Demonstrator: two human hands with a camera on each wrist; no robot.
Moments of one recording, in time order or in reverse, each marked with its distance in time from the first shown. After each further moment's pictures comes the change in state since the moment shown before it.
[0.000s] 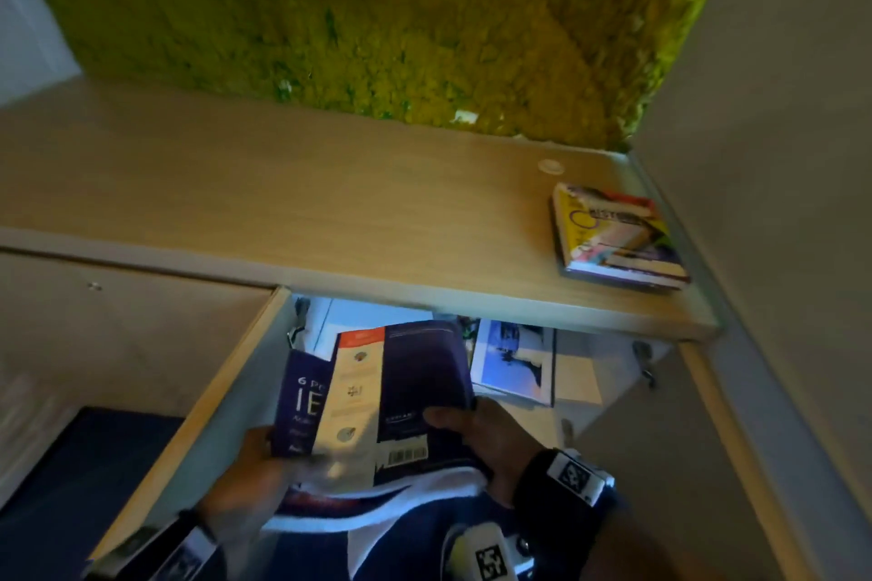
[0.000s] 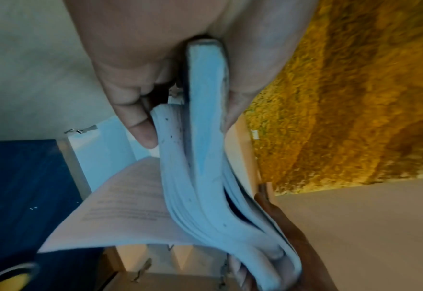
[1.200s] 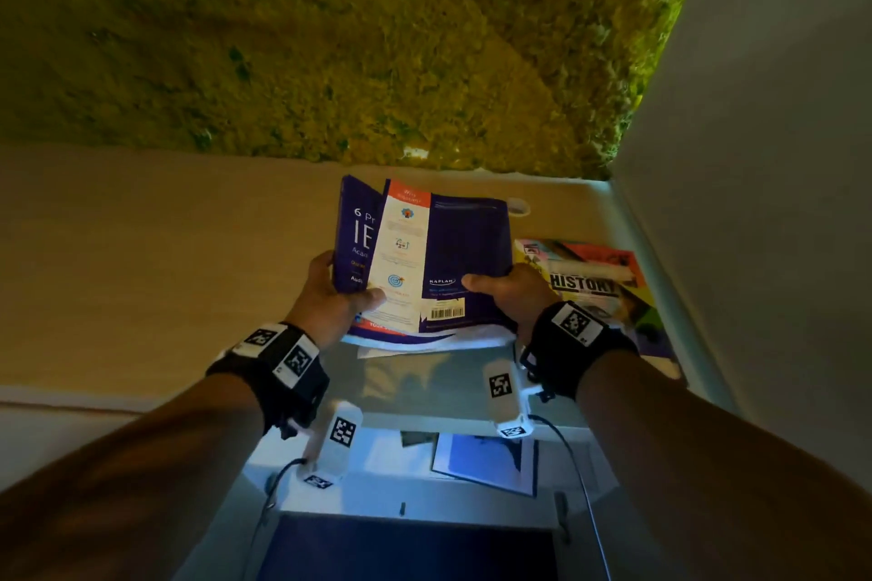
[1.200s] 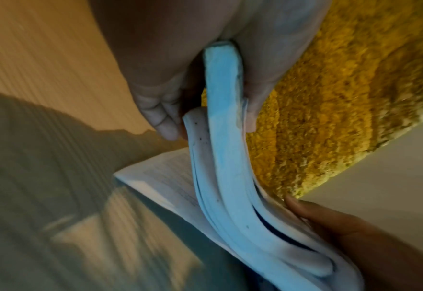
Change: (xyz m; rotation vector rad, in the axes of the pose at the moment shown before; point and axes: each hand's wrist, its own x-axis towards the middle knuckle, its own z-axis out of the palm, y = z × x) left_hand 0.269 0.239 0.130 0.002 0.190 0.309; right_hand 0.165 -0.269 -0.170 -0.237 0.288 -0.313
